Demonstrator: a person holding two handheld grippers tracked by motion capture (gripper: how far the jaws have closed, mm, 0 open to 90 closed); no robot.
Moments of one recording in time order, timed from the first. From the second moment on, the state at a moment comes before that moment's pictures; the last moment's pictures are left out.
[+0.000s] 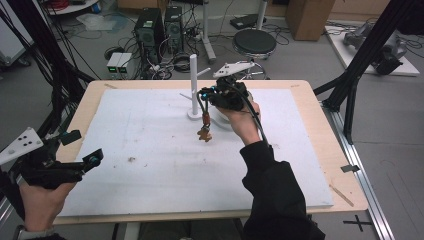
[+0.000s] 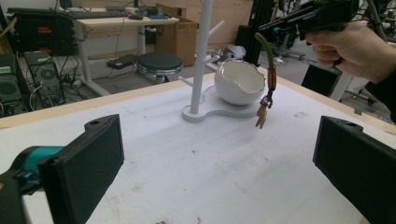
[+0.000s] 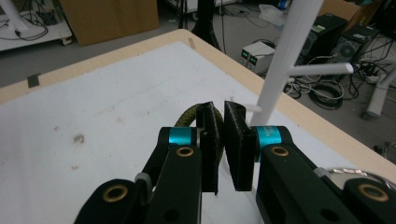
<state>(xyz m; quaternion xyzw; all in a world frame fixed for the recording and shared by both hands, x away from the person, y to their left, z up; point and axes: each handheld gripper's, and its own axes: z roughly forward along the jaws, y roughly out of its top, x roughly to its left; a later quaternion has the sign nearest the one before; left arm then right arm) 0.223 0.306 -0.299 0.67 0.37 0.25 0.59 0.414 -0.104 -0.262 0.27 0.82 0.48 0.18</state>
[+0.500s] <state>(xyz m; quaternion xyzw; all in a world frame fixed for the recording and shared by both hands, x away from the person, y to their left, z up) 0.220 0.315 -0.306 0.67 0.39 0.25 0.58 0.468 -0.066 -0.269 0.29 0.83 0.44 0.18</state>
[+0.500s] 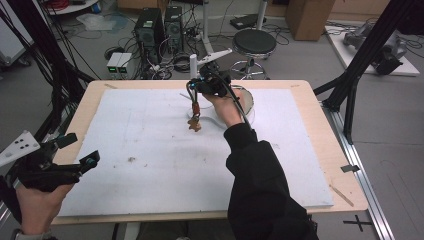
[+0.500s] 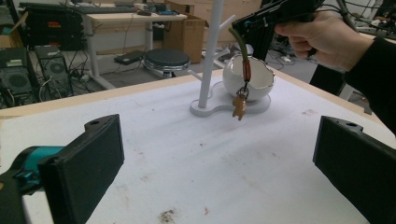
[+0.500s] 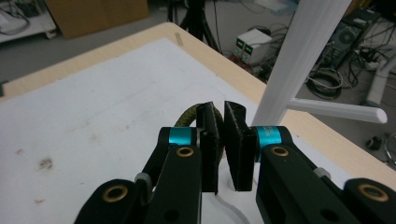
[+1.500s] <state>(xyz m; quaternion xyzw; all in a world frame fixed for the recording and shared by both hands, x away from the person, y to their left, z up) 0.214 0.323 -0.303 0.66 0.40 0.26 0.58 0.486 -0.062 -0.290 0.32 0.84 0.40 0.17</state>
